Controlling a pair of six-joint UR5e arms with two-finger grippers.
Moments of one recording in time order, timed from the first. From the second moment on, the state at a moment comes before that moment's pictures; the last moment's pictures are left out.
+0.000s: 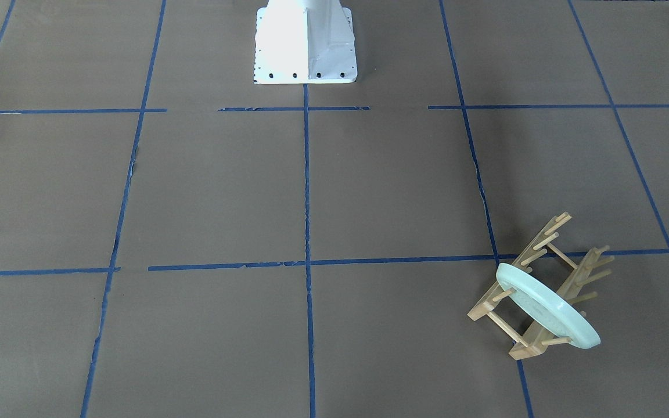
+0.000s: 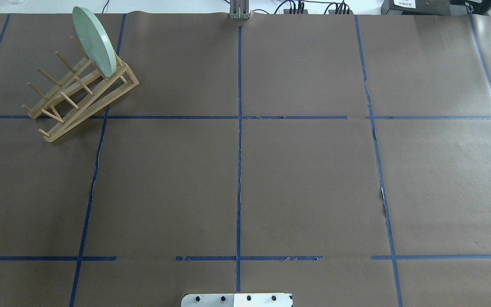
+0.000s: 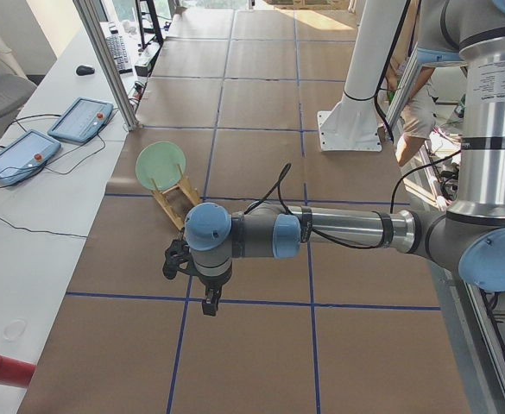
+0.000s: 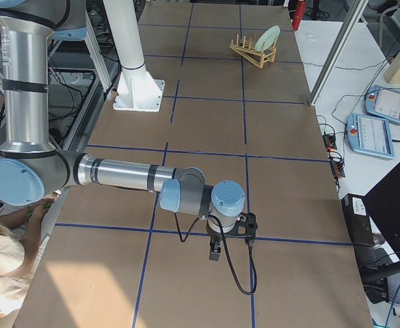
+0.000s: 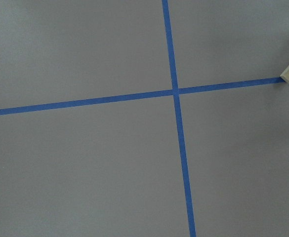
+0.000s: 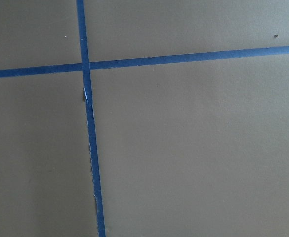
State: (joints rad) left arm -1.66 -1.54 -1.67 -1.50 -2.37 0.19; right arm 1.62 -1.62 1.56 -1.62 2.32 -0.02
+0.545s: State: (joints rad) left arm -1.66 -1.61 -1.67 -1.50 -2.37 0.19; right arm 1.62 -1.62 1.56 -1.62 2.32 -0.02
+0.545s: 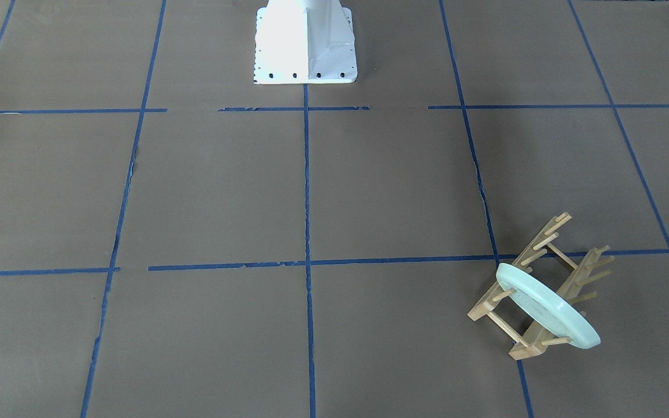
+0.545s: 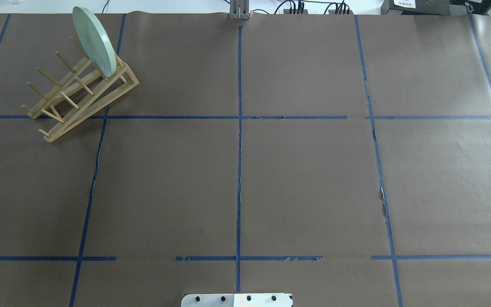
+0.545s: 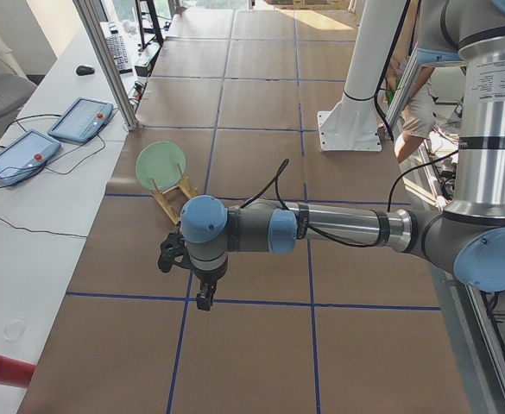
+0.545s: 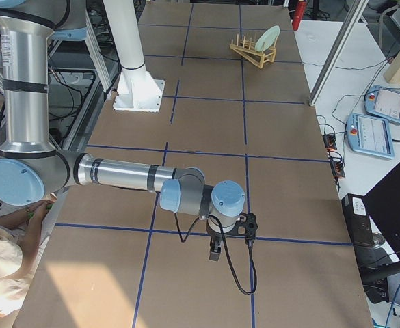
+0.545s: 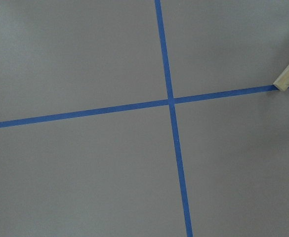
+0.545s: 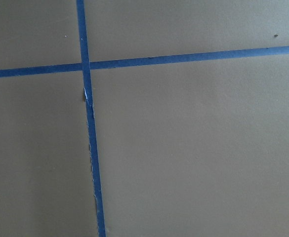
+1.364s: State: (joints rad) left arm -1.51 -1.83 -1.49 -2.12 -2.50 -0.49; right arm 1.62 -1.62 1.56 -1.62 2.32 -0.02
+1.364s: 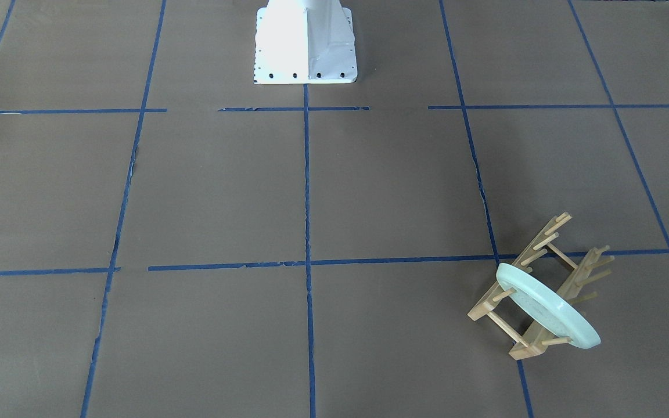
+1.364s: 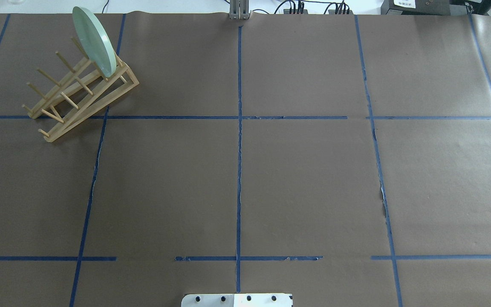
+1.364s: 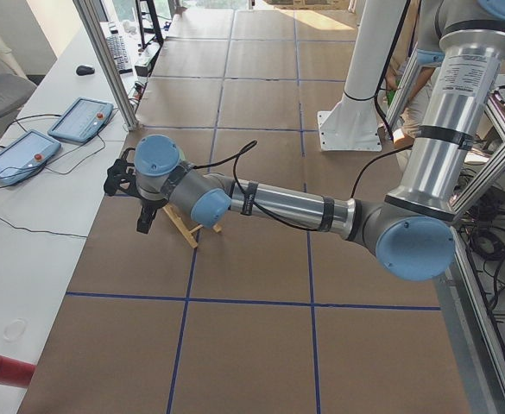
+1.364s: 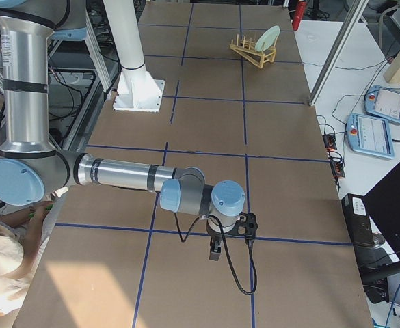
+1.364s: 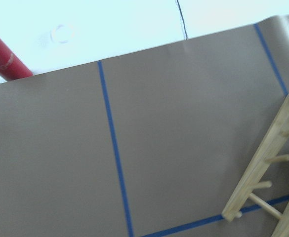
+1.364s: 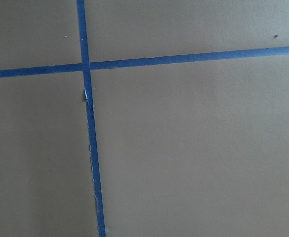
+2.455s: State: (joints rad) left arm -1.17 -2.04 -1.31 -2.75 -2.07 -2.00; right arm 1.62 -1.62 1.56 -1.62 2.32 -0.02
